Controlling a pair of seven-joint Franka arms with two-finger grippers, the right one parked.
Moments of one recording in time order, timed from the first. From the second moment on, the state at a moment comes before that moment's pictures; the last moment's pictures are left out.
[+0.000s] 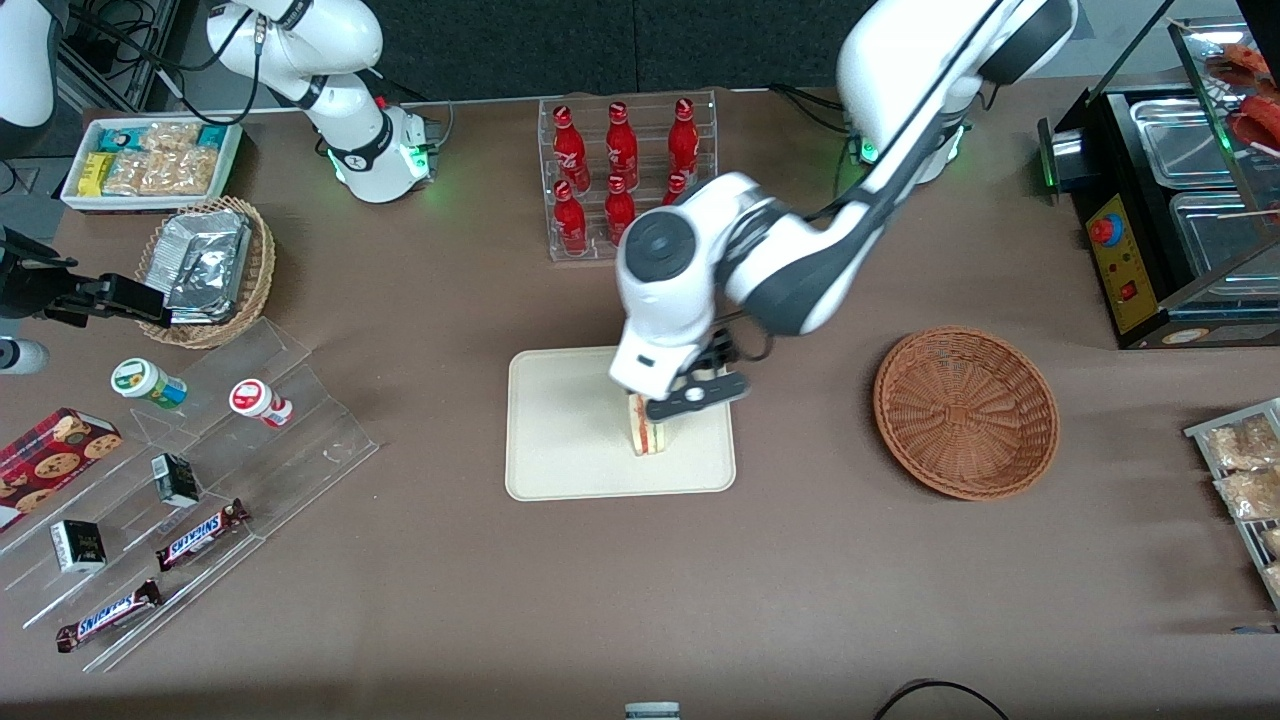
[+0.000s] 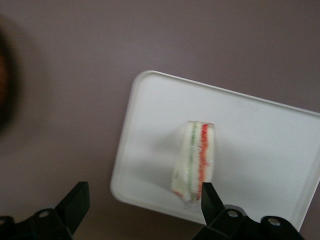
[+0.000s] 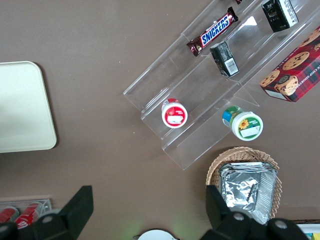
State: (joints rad) arm -0.42 0.60 -0.39 -1.25 0.27 1.74 -1.14
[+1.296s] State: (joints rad) arm -0.01 -0.05 -0.15 -1.65 -0.04 1.46 -0.25
